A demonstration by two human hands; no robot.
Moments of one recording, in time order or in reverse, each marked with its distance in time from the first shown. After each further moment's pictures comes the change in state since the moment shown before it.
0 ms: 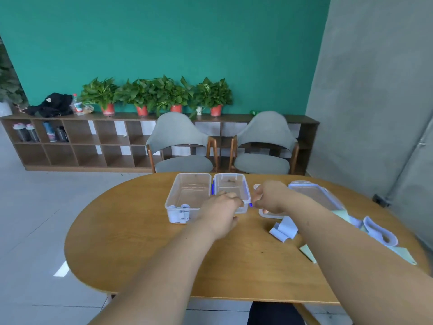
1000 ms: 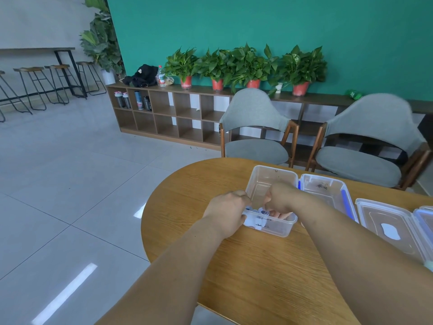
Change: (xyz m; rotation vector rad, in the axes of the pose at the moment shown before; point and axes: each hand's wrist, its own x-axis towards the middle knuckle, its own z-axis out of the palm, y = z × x) left_hand -0.057 -0.186 0.020 -0.016 -0.054 -0.329; right_hand 0.167 -0.170 0.087 0.118 -0.350 -0.127
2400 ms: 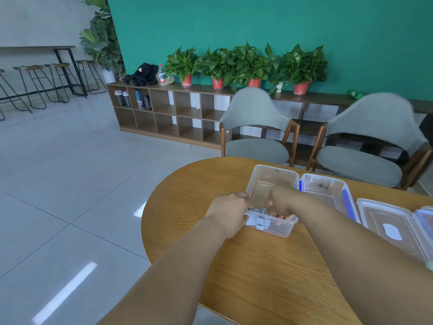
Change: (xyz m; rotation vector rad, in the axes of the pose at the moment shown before) left_hand 0.003 -0.001 0.005 -0.023 -0.018 0.002; right_hand 0.010 0.006 0.005 -0.146 -0.005 -0.006
